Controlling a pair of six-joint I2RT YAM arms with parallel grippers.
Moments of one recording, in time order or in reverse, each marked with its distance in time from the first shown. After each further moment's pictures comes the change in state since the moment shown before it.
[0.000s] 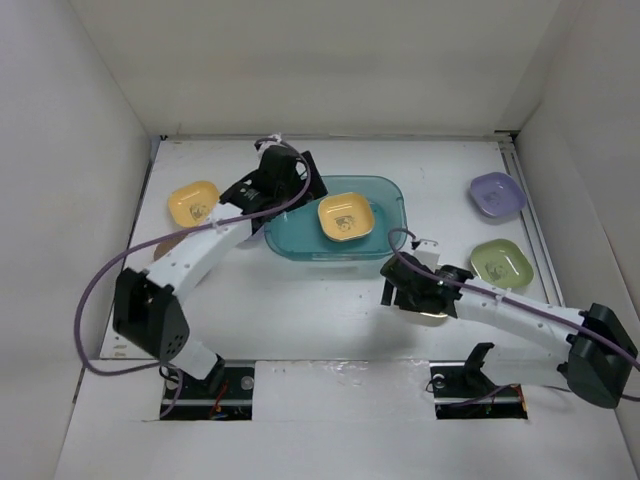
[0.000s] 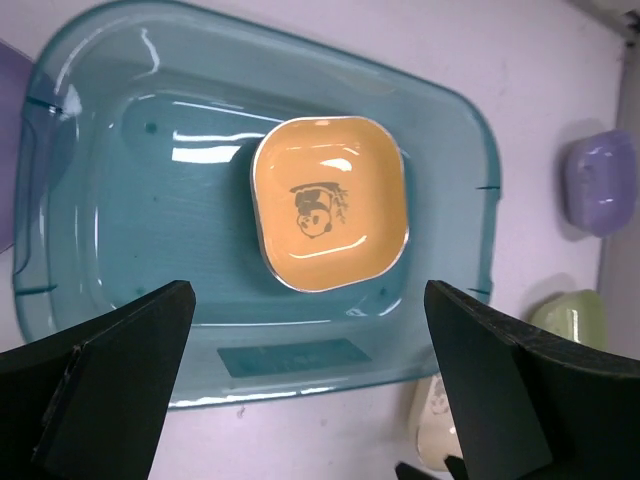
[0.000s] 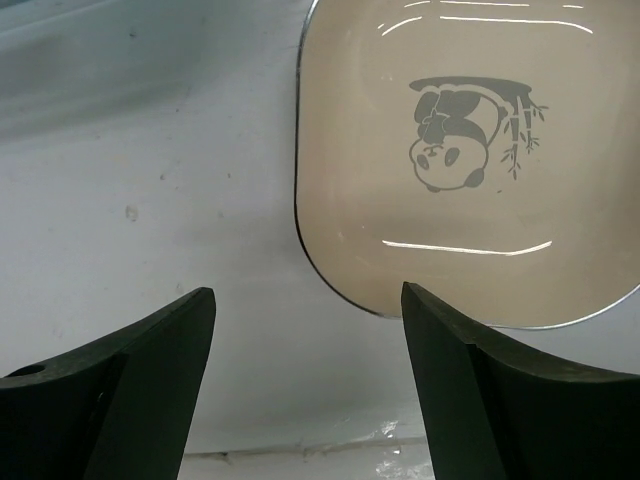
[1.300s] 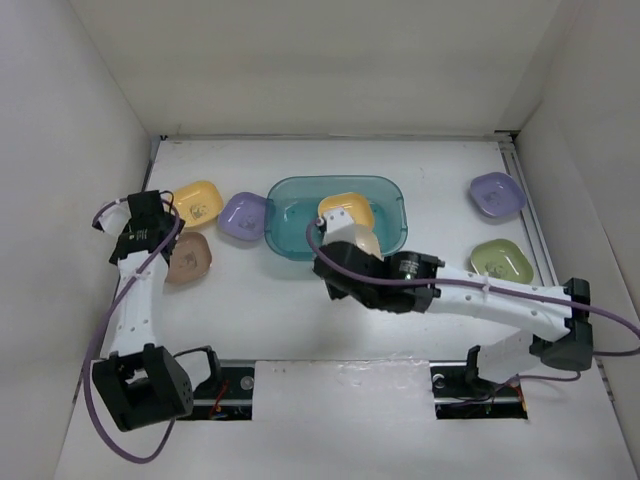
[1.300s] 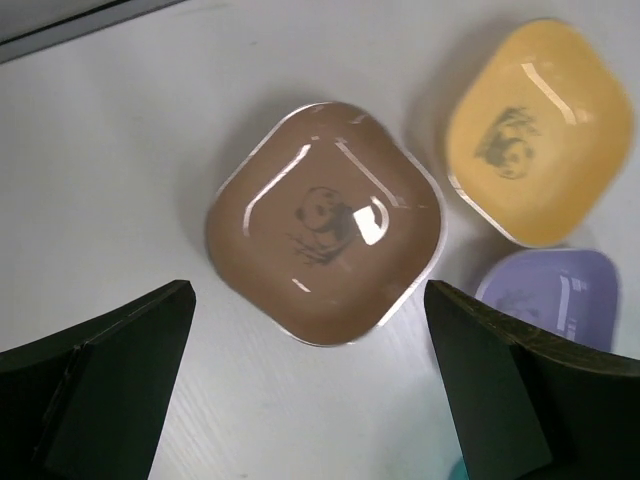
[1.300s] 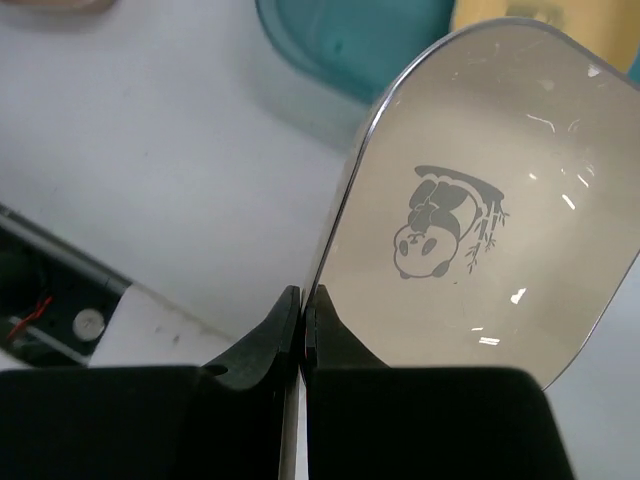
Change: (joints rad) left arm 0.762 -0.437 -0.377 -0.252 -0.243 -0.093; right arm 0.429 0.261 0.682 -0.091 0.118 -0.338
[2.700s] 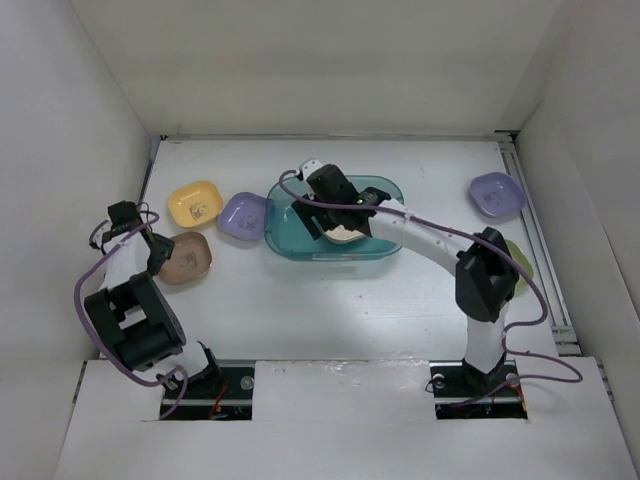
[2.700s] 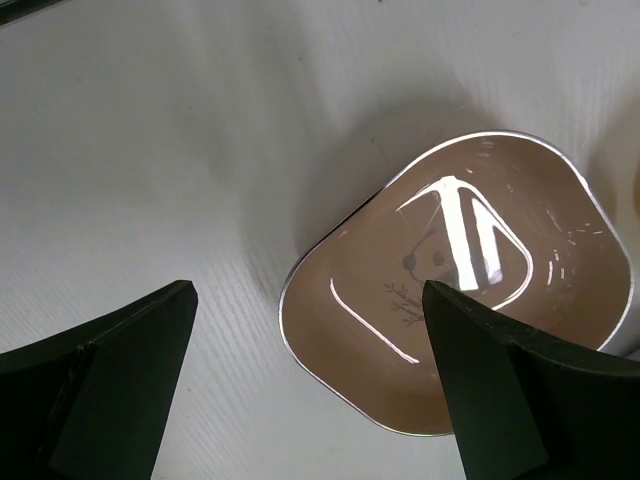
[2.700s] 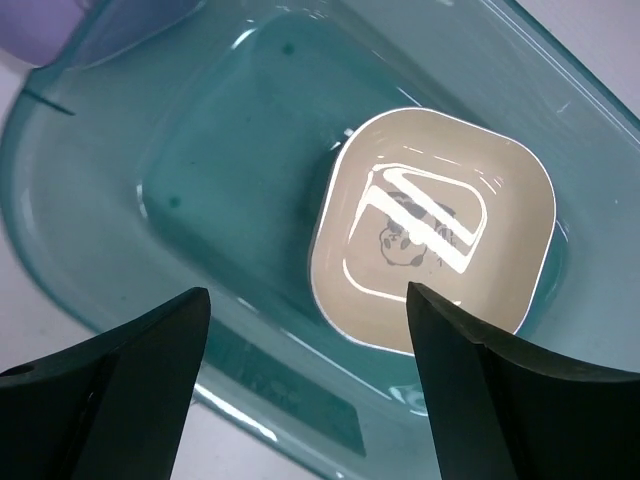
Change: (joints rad) left arm 0.266 0.336 -0.028 0.042 0.173 0.143; right arm -0.499 0.503 0.228 0.325 -0.323 -0.637
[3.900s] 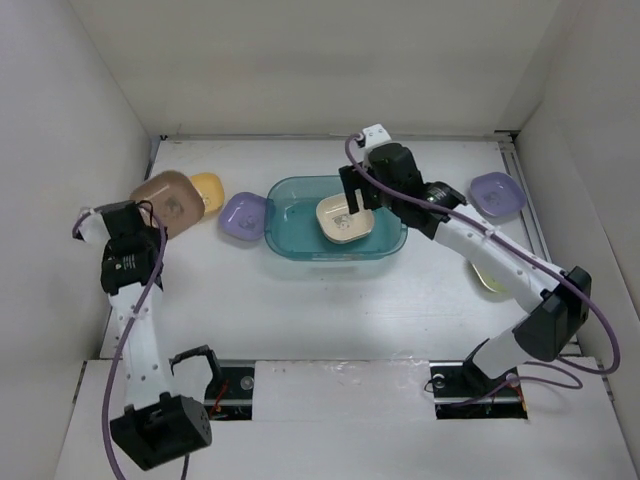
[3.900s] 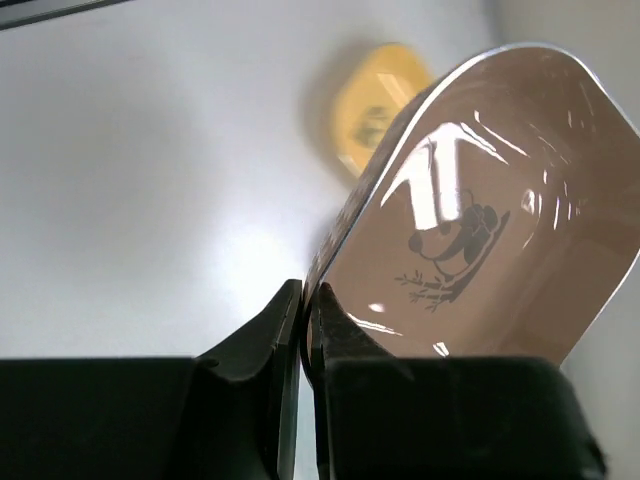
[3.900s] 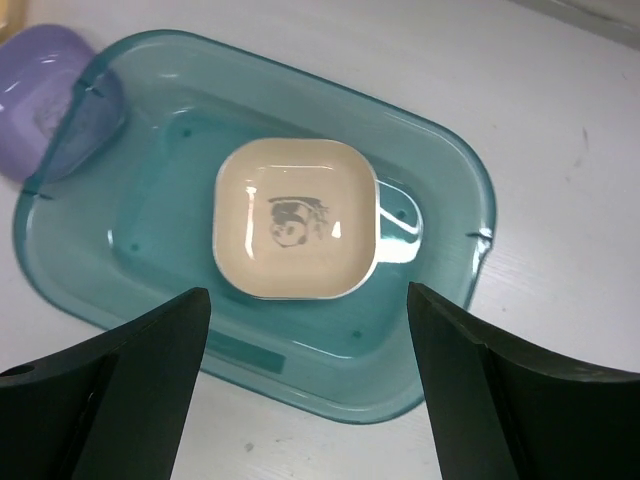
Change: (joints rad) left arm -0.145 -0.520 -0.004 -0.029 0.023 -0.188; right arm -0.091 -0.398 -0.142 -0.009 0.058 0.097
